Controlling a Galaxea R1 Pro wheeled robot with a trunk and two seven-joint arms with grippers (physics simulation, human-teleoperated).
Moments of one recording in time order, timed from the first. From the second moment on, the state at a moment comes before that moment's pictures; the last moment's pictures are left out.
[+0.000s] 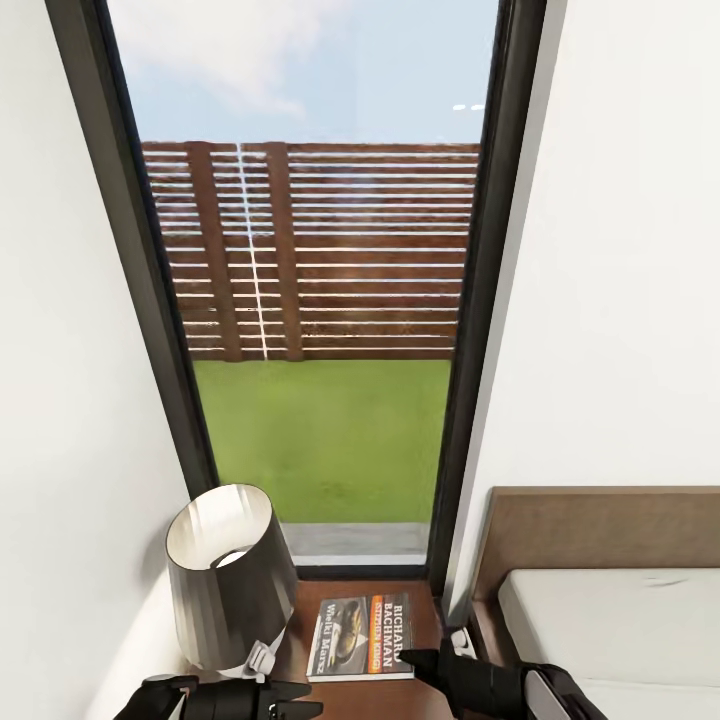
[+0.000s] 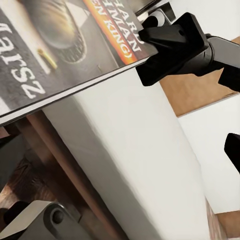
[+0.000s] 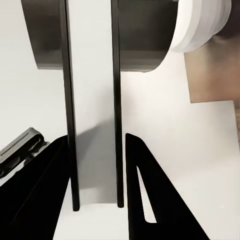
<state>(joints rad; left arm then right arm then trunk) -0.38 0.07 0.05 -0.49 -0.02 0.27 -1.36 -0.38 -0.08 0.07 -0.51 -0.63 0.82 0.85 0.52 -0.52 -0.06</state>
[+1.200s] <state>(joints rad) -0.38 0.07 0.05 -0.49 -0.02 0.27 -1.36 -0.38 -0.08 0.07 -0.51 -0.63 0.81 0.85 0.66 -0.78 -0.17</state>
